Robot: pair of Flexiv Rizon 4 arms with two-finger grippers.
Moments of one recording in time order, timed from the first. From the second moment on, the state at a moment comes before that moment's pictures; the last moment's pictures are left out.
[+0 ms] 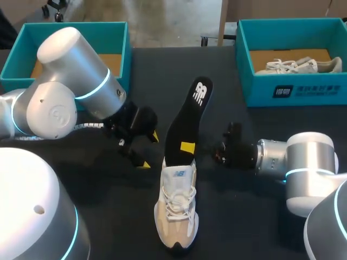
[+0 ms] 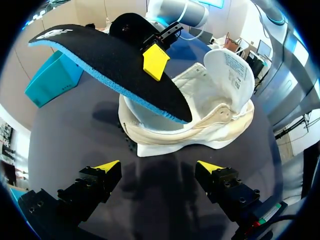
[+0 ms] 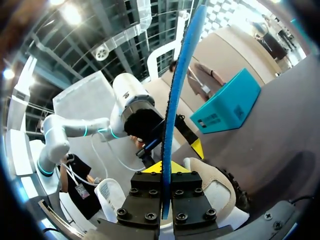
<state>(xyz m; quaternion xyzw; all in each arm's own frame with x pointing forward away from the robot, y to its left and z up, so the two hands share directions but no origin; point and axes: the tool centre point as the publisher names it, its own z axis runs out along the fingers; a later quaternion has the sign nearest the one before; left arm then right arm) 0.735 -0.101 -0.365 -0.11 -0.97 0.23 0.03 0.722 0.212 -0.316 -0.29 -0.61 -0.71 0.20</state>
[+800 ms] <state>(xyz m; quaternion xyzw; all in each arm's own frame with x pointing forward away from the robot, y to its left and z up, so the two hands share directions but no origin) 0.735 -0.101 -0.365 -0.11 -0.97 0.23 0.03 0.716 0.202 -0.322 -0.28 -0.60 -0.72 0.19</state>
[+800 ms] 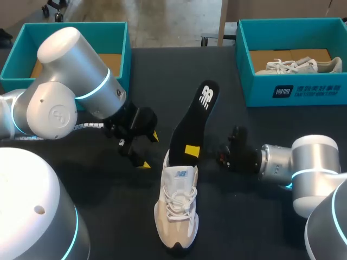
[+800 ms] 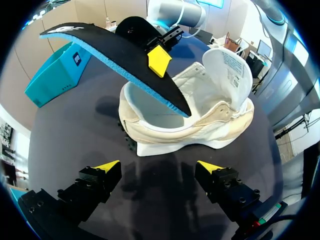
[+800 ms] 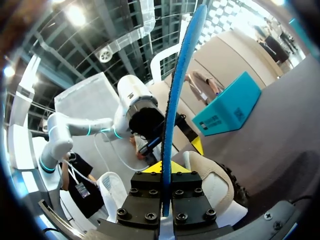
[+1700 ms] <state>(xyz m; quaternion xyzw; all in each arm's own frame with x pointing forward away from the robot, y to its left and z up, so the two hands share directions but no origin) 0.735 -0.101 -0.365 -0.11 -0.97 0.23 0.03 0.708 0.213 -0.338 -0.31 -0.61 -0.70 0.20</state>
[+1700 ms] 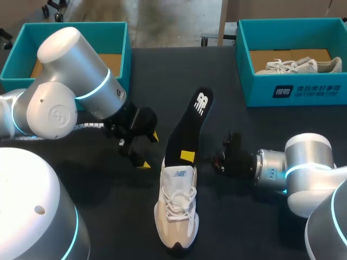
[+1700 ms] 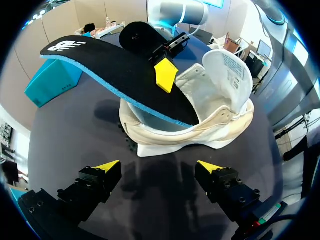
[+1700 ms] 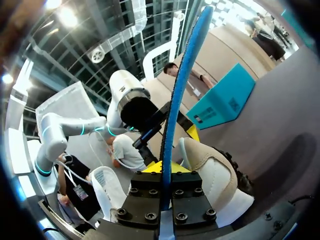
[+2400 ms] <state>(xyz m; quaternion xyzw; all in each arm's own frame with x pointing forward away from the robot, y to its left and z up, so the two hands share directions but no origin) 0.735 -0.101 -0.365 -0.11 -0.97 0.23 0.03 0.693 0.214 -0.345 -0.34 -0.65 -0.66 0.18</state>
